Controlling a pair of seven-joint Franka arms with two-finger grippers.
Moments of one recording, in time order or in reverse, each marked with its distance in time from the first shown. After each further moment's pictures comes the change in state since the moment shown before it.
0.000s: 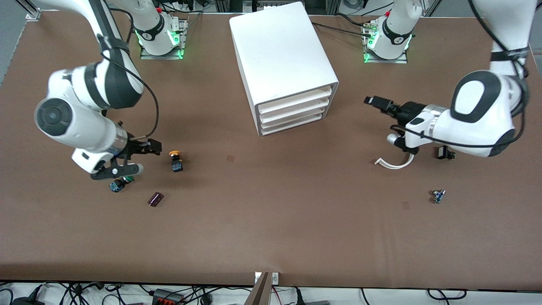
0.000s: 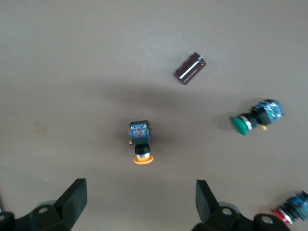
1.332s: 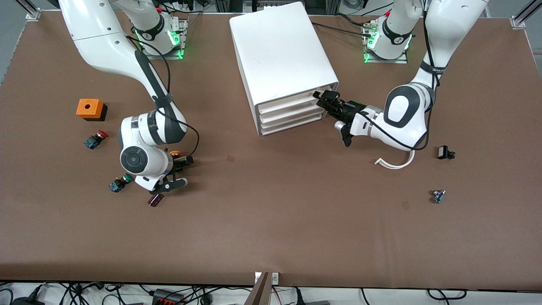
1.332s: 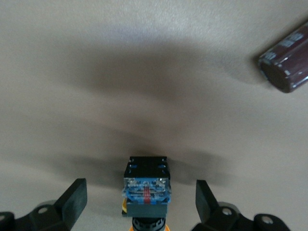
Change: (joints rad) left arm -0.045 0.062 -0.132 -0.265 -0.310 0.205 0.481; right arm 0.043 0.298 0.001 -0.022 0.000 0.194 -0.066
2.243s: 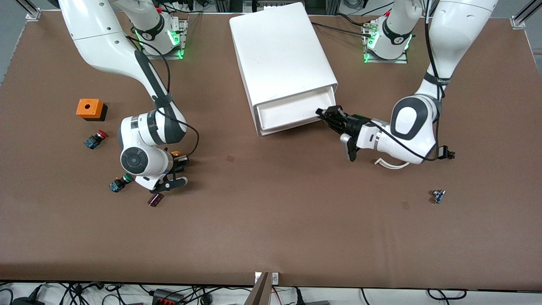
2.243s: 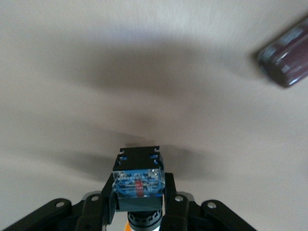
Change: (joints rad) left arm 0.030 0.103 0.023 0.198 0.042 0.002 0.048; right arm 0.000 -0.013 0.000 0.030 0.000 -0.026 -0.005
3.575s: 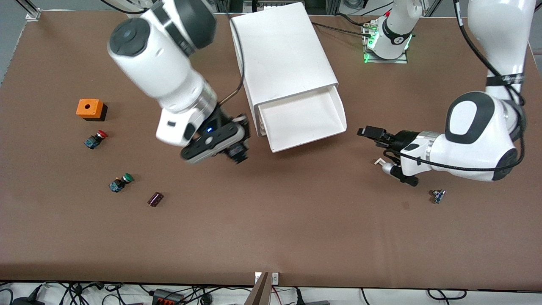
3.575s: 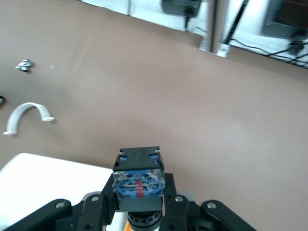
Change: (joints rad) left arm 0.078 0.002 0.006 0.429 0.552 -0.178 -0.655; right arm 0.133 -0.121 0.291 0.602 0.006 -0.183 0.257
